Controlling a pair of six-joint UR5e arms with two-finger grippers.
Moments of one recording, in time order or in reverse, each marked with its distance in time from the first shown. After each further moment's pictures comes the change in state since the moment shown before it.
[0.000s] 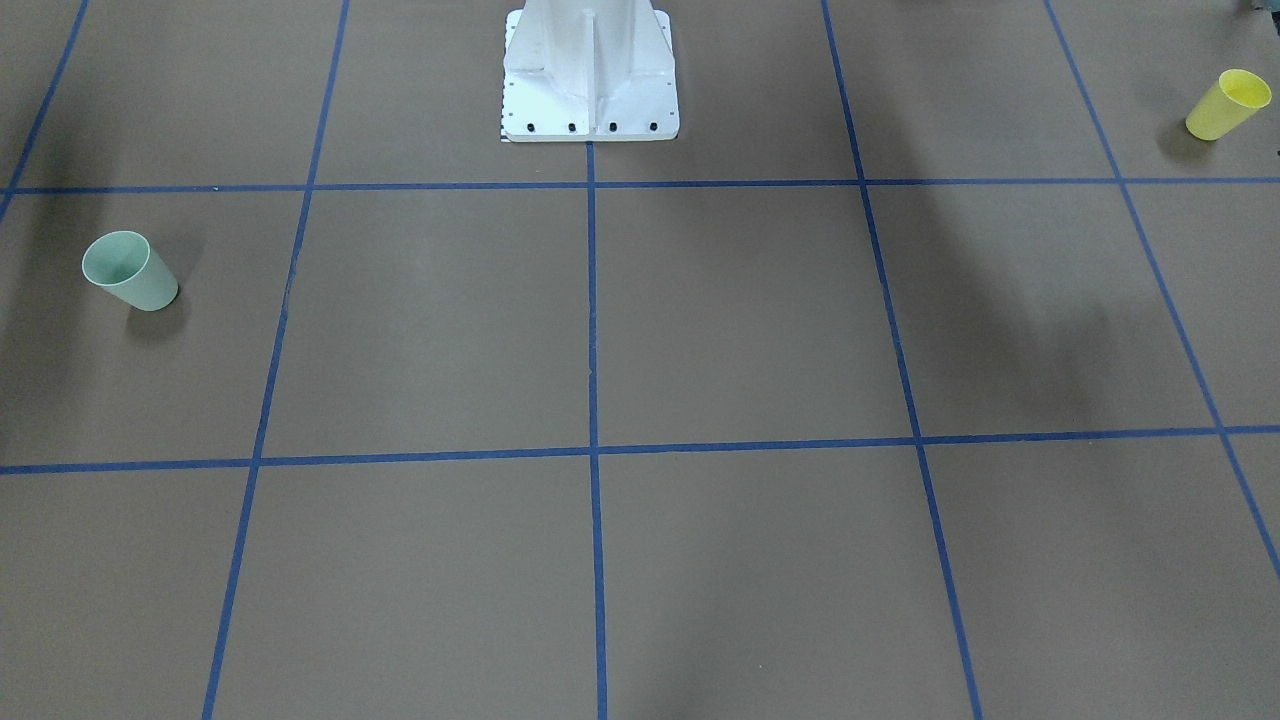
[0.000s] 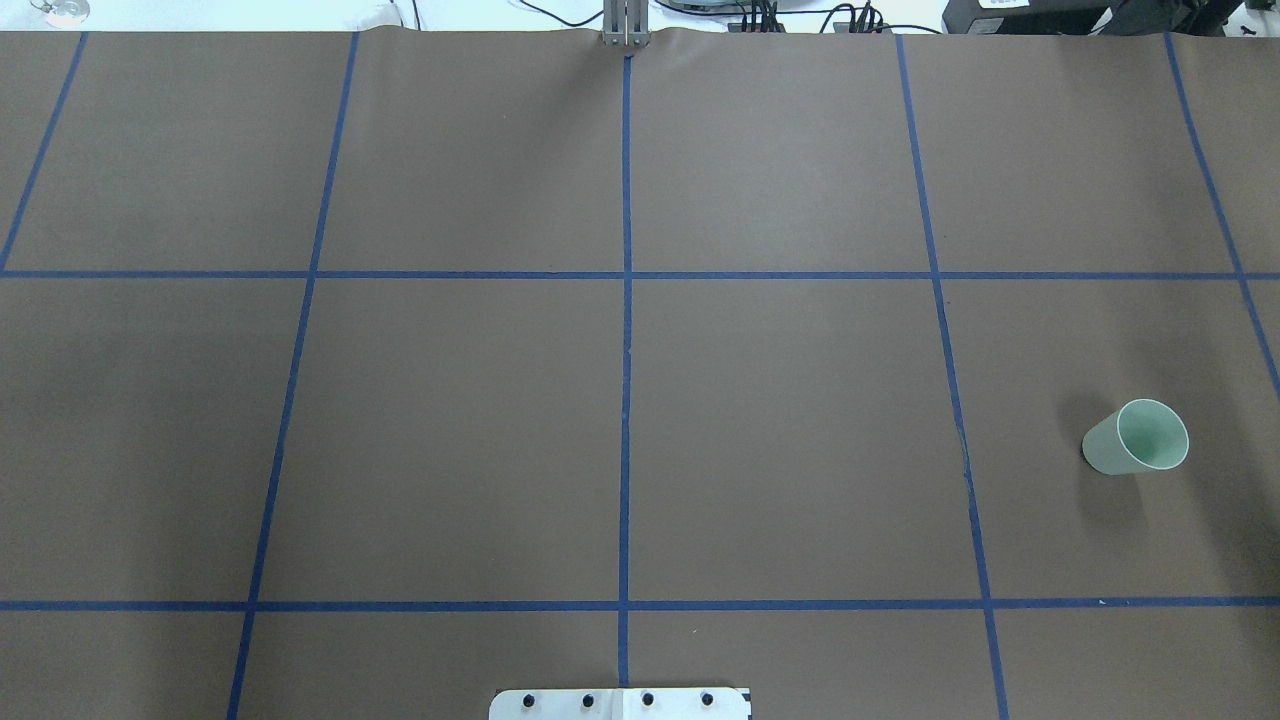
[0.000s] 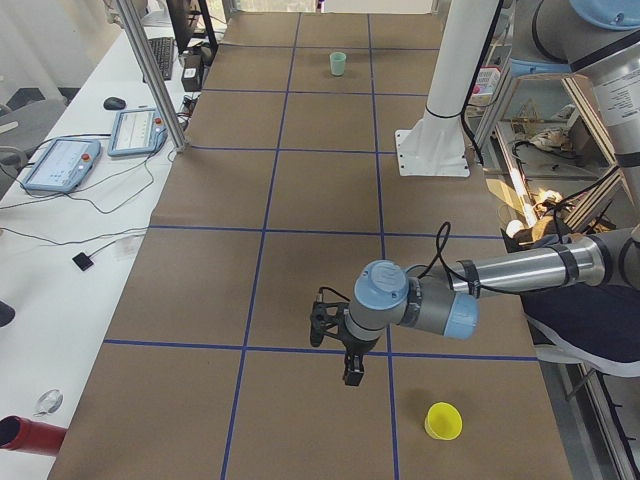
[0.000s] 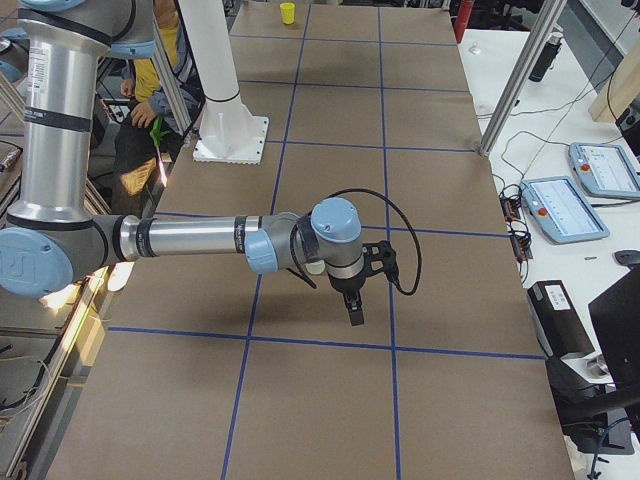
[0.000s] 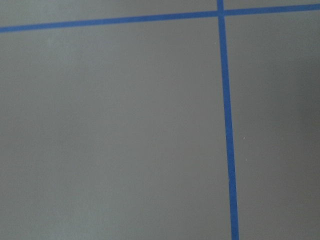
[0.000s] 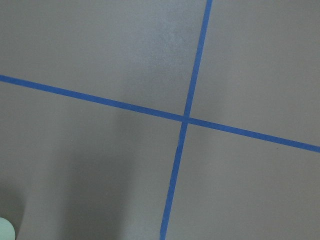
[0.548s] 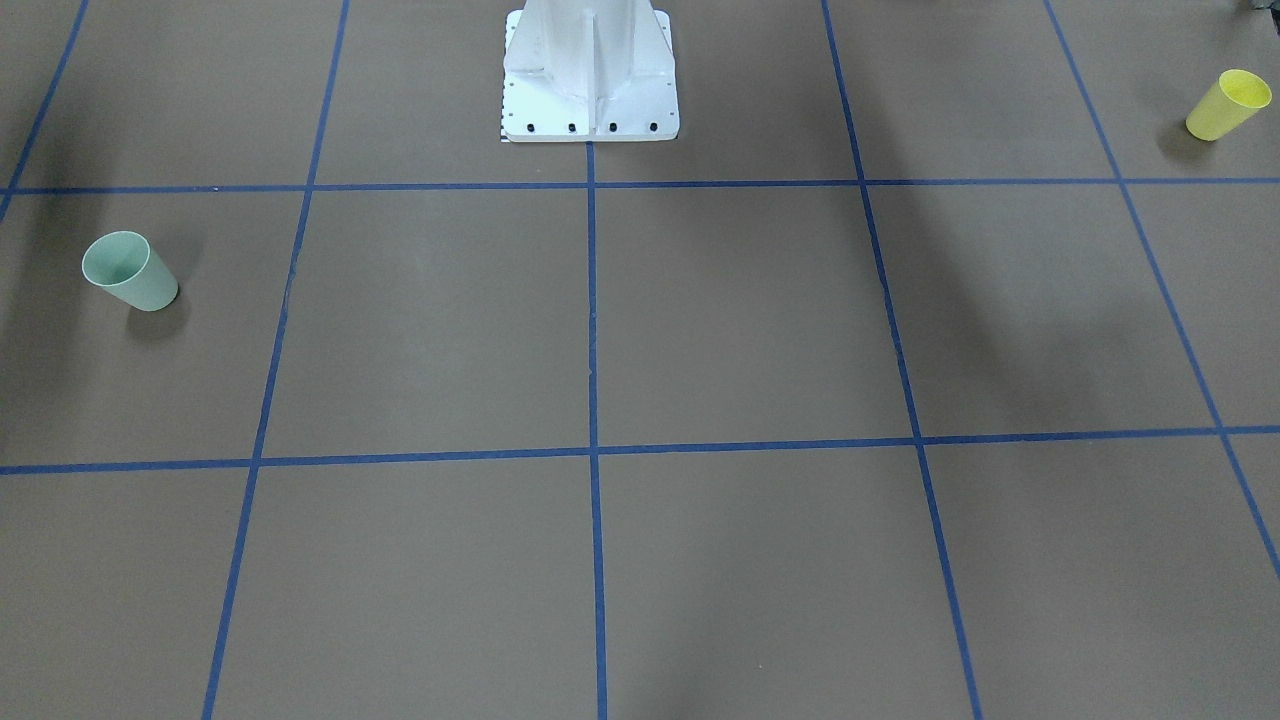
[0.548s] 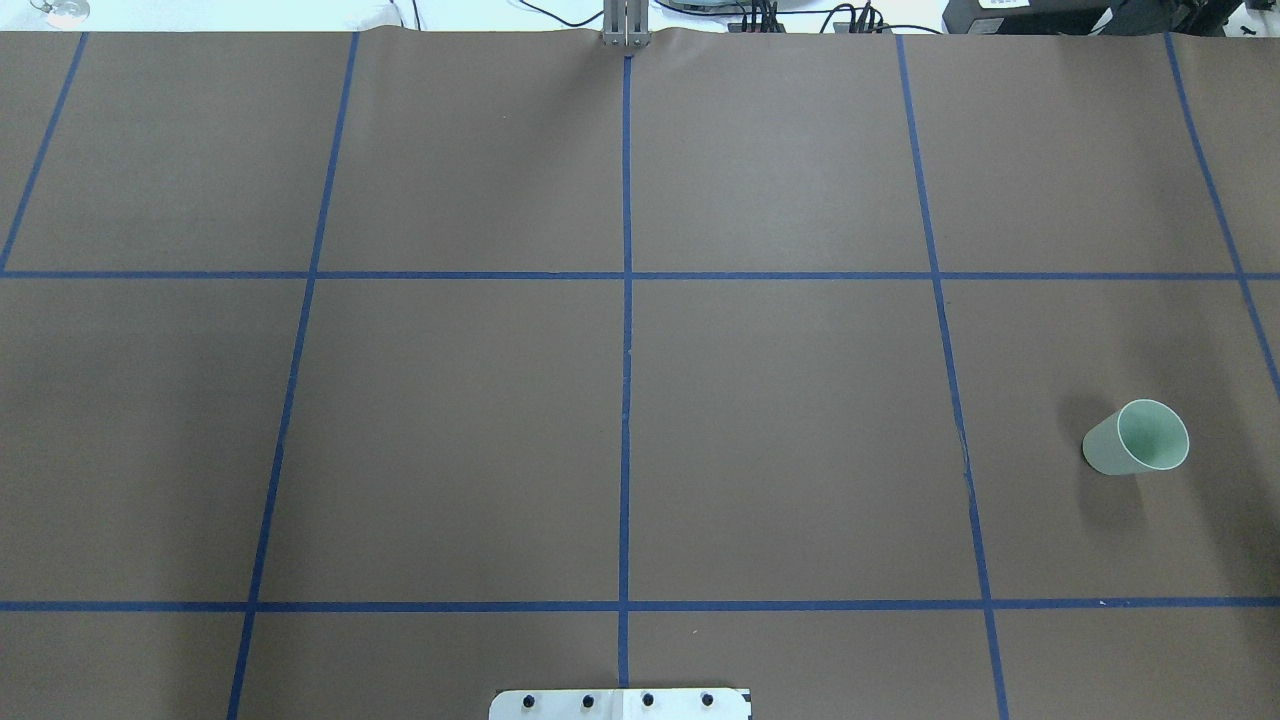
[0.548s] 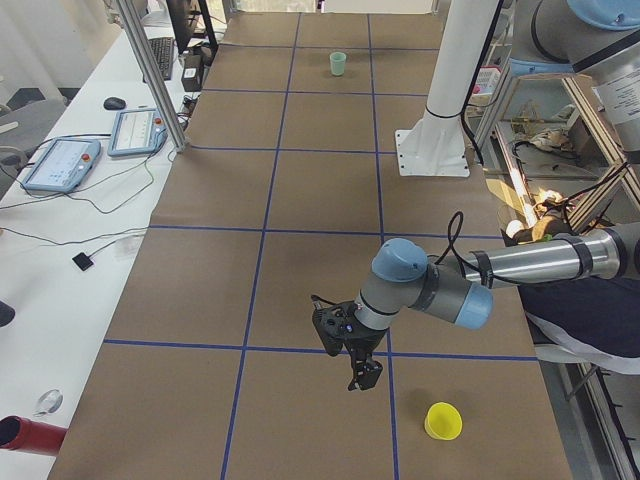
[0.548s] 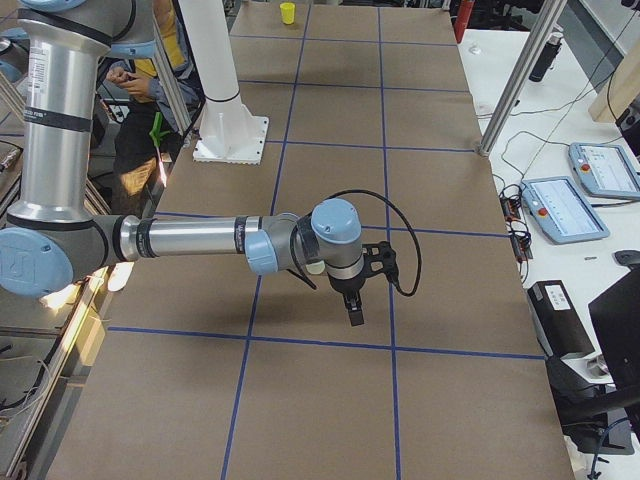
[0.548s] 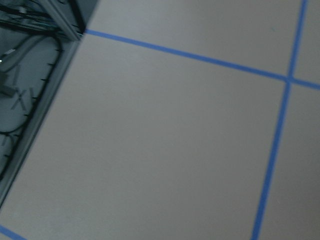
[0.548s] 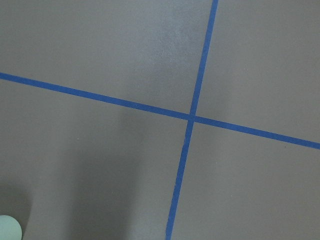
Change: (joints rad) left arm 0.014 0.019 -0.072 -0.039 0.322 -0.513; right arm 0.000 0.001 -0.008 0.002 -0.001 0.005
